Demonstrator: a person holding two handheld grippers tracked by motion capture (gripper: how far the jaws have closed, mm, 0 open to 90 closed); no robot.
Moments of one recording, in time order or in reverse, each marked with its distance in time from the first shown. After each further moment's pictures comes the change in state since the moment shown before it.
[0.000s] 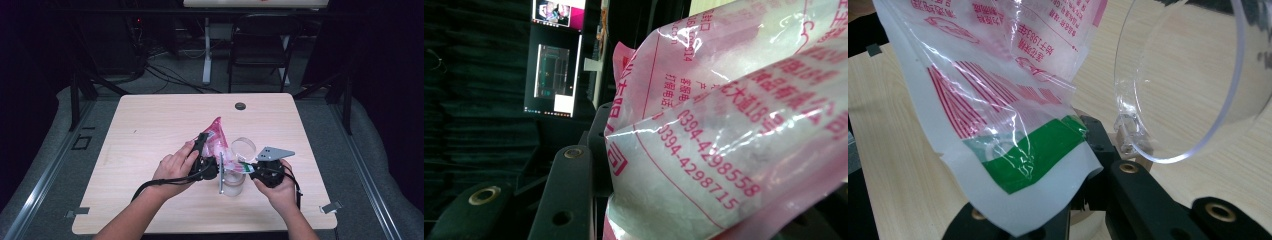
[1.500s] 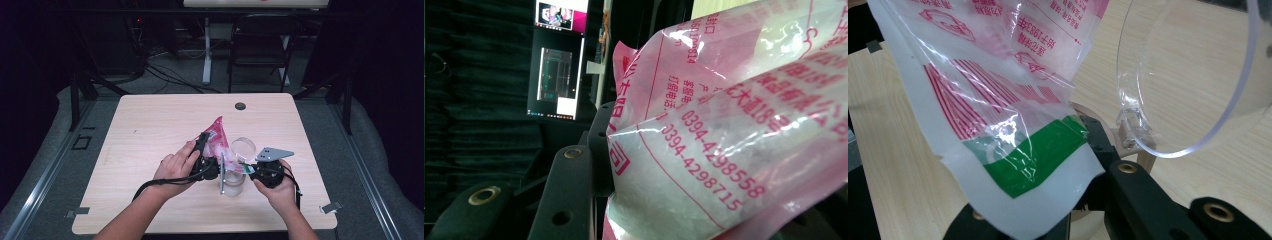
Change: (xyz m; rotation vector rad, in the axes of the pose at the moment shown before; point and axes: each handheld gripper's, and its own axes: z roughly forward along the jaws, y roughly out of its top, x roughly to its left) left arm 0.001 0.003 -0.001 -0.007 0.009 0.009; right arm 0.000 -0.002 0.002 0.012 0.003 0.005
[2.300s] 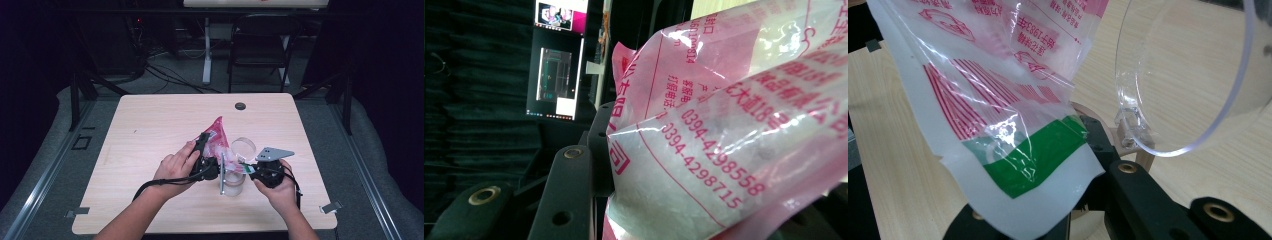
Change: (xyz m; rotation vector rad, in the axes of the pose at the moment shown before) left arm -0.001 0.000 0.000 -0.005 -0.003 -0.006; right arm -0.001 0.000 -0.001 0.004 0.000 -0.003
